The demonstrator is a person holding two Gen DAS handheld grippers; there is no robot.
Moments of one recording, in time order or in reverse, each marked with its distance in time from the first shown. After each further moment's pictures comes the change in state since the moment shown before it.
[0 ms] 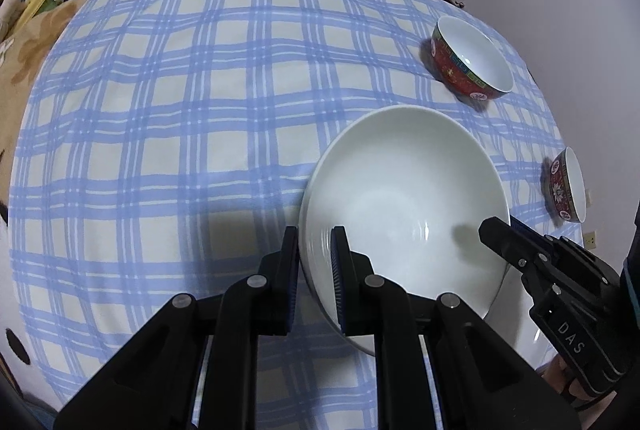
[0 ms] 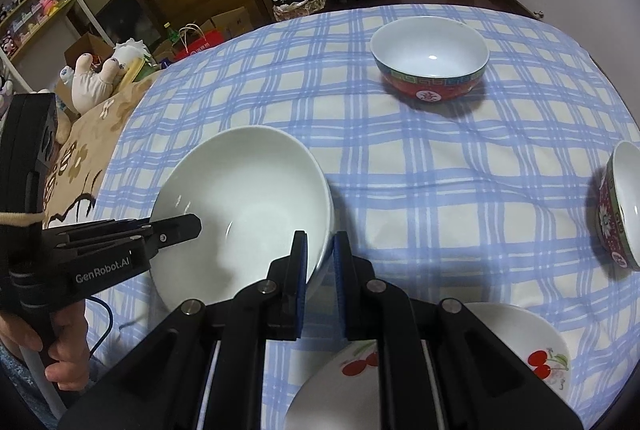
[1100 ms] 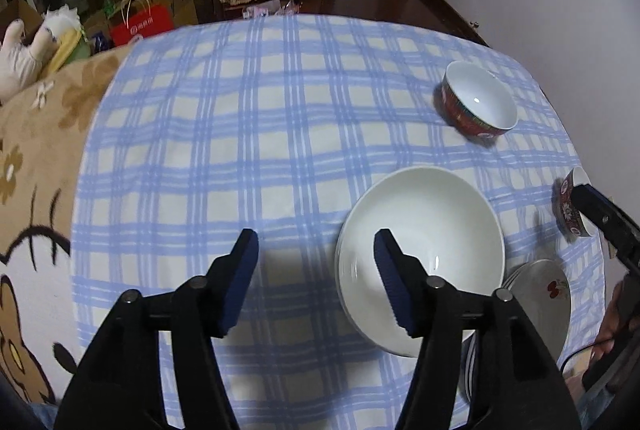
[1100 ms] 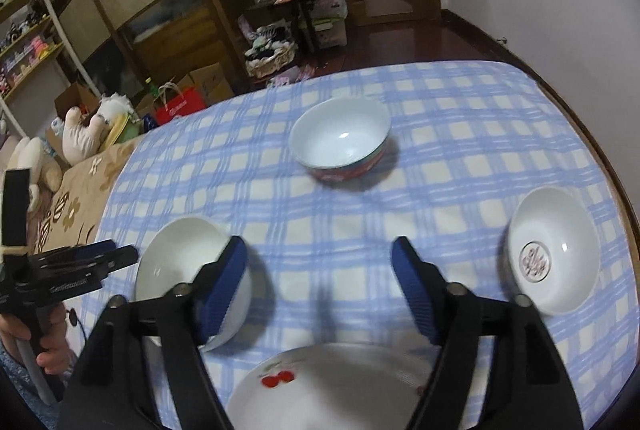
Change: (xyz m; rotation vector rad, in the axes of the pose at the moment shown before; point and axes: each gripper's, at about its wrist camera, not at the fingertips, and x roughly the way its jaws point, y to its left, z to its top) left arm -0.051 -0.007 0.016 0.041 -0.123 0.141; right arm -0.070 -0.067 0.034 0.074 -0.176 -0.055
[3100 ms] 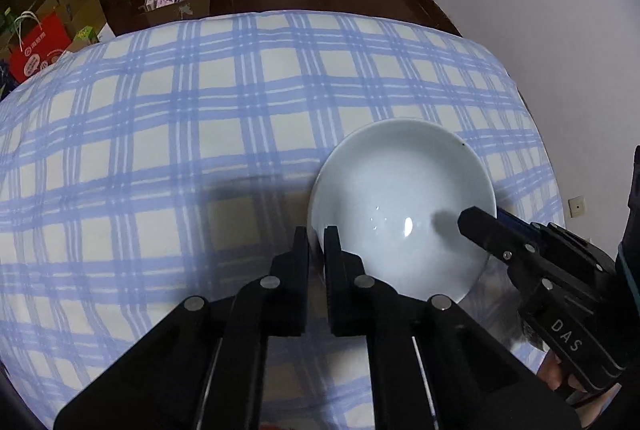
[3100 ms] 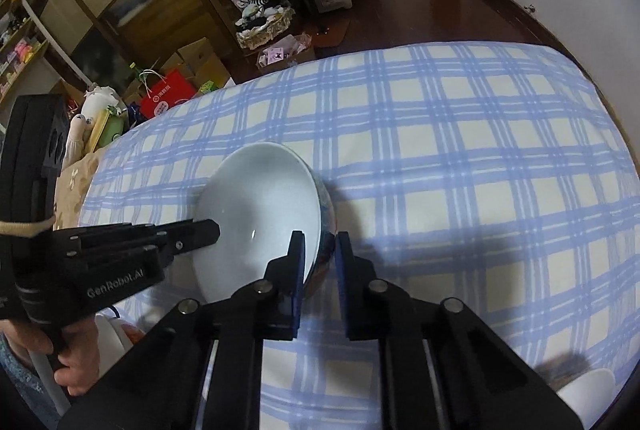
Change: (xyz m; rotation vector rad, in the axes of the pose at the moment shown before) left arm 0.139 -0.128 0.140 0.053 0.162 -0.197; right arm 0.128 -0.050 0.090 -0.010 0.171 0.055
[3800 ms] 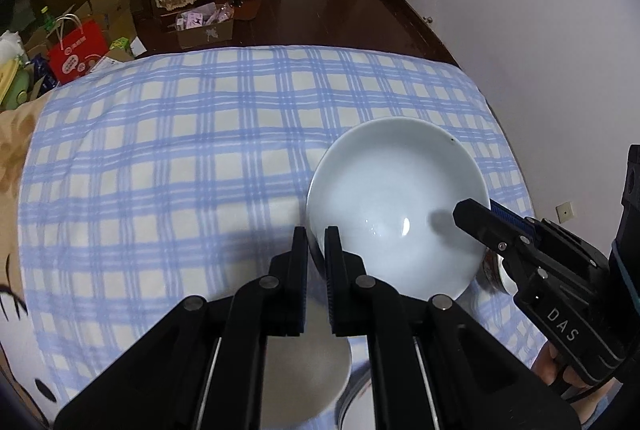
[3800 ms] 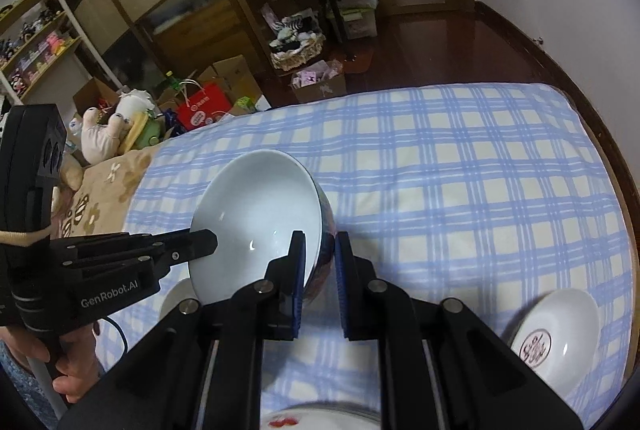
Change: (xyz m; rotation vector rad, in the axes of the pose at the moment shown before) left arm -0.126 0.002 -0.071 -0.024 -0.111 0.023; right arm -0.100 0.065 -0.038 -0.059 -0.098 0.055
